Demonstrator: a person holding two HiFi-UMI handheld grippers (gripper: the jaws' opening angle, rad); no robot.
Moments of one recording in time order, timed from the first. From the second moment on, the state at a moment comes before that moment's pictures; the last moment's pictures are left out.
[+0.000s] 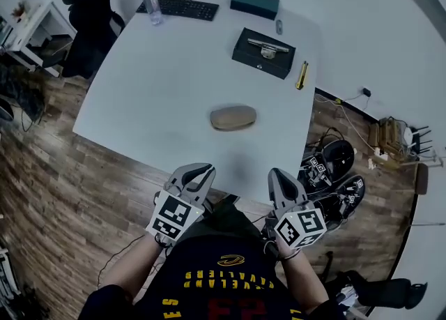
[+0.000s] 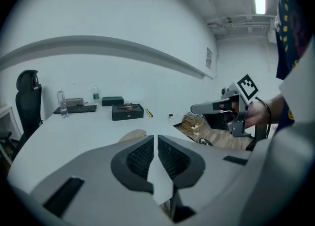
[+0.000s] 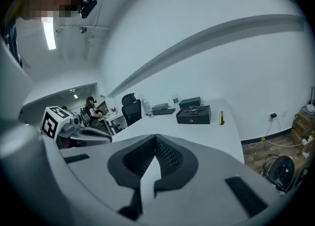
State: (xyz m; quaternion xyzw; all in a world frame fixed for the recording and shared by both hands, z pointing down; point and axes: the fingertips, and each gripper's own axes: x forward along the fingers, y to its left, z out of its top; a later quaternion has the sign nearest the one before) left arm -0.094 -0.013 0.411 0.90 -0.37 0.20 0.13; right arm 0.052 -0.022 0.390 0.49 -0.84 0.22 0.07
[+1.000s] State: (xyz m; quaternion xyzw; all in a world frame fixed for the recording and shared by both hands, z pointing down) left arm -0.046 -0.142 0.515 0.86 -0.26 0.44 -0.08; right arm 0.006 -0.124 0.541 0.46 -0.81 0.30 0.20
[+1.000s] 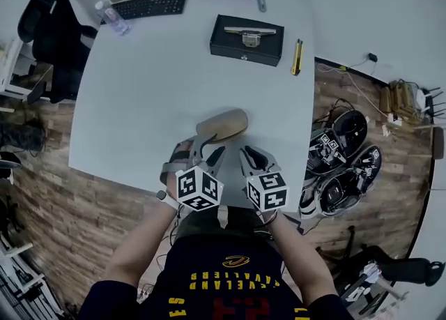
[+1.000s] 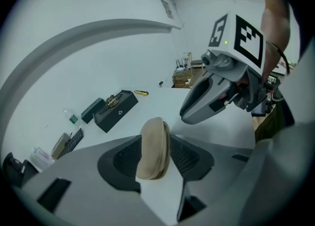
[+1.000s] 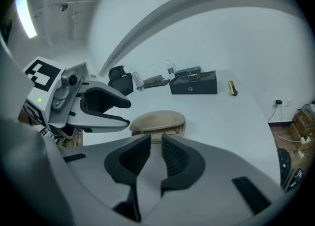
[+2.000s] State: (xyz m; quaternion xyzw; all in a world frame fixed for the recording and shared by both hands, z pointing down) left arm -0.044 -0.165 0.558 0.84 -0.19 0.48 -0.14; right arm -0.029 -0.153 0.600 0.29 -0.80 -0.14 0.51
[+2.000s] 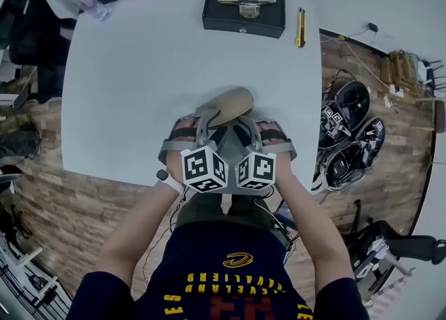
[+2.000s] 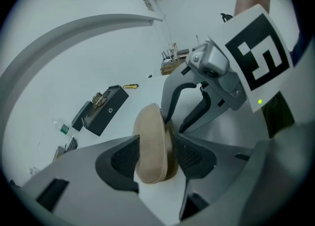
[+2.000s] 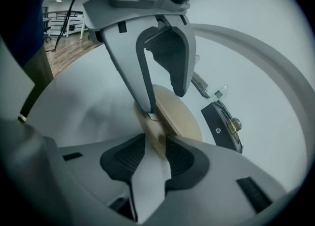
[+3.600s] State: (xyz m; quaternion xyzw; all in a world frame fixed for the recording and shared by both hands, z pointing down) left arm -0.081 -0.246 0.523 0.83 -0.28 0.46 -0.12; right arm -0.030 -0.155 0.605 0.27 -0.80 -0.14 0.51
